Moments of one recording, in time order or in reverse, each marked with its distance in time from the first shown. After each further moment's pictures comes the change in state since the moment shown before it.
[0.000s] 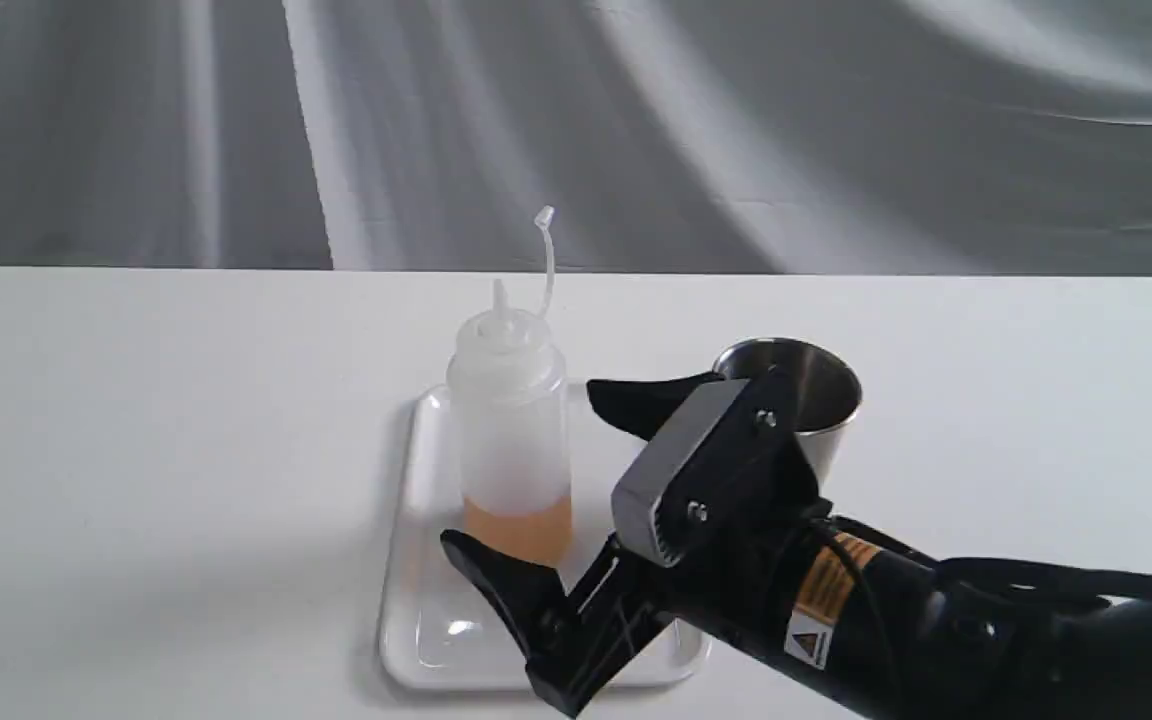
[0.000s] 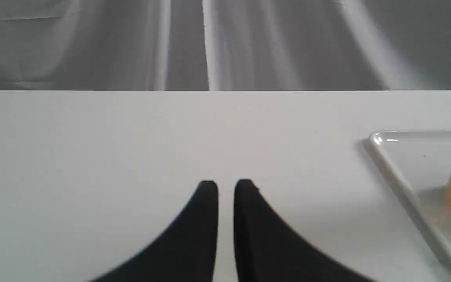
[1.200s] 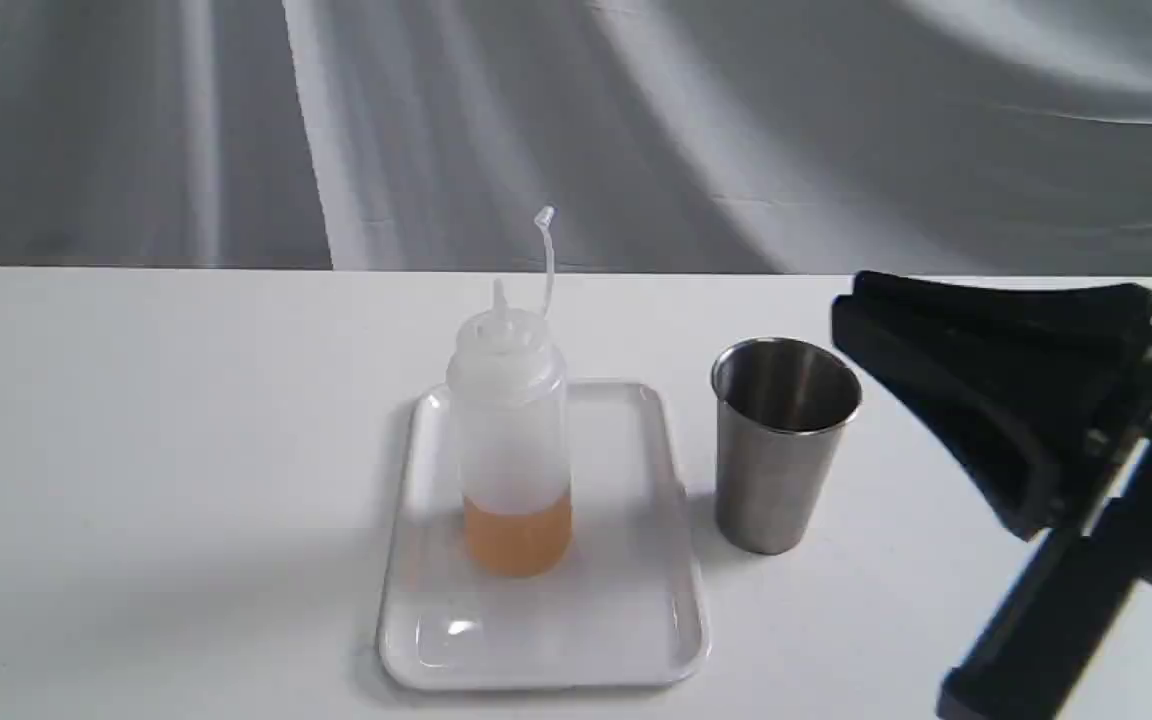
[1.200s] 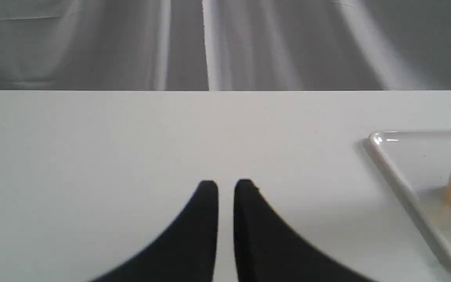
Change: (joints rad) left arm 0.000 0.000 0.000 0.000 0.000 0.000; right arm 0.000 -0.934 0.132 -0.046 0.643 0.008
